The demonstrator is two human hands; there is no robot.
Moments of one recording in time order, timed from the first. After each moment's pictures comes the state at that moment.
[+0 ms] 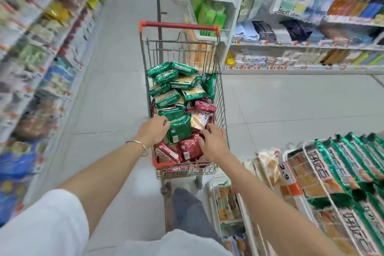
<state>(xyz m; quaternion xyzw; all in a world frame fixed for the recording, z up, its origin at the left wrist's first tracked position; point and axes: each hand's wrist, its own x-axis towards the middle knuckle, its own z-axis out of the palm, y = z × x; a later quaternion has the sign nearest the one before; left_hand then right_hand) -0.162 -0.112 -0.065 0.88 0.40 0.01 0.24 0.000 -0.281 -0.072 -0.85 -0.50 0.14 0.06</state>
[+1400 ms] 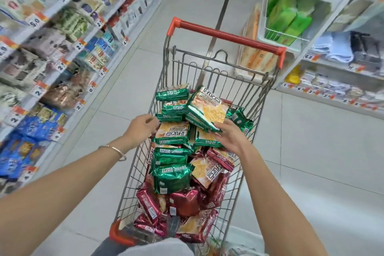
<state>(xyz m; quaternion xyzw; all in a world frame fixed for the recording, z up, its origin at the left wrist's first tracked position) -0.058 0.072 -0.080 0.63 0.62 0.13 0.46 0.232 0.021 -0.117 -0.52 -0.05 0.70 0.49</state>
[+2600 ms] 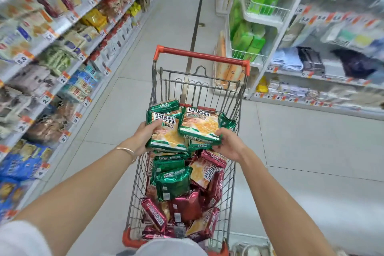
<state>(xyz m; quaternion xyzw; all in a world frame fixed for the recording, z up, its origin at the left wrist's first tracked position) -0.058 0.058 -0.049 0.38 0.60 0.18 0.69 0.220 -0.054 -0.067 -0.54 -0.14 0.69 0.46</state>
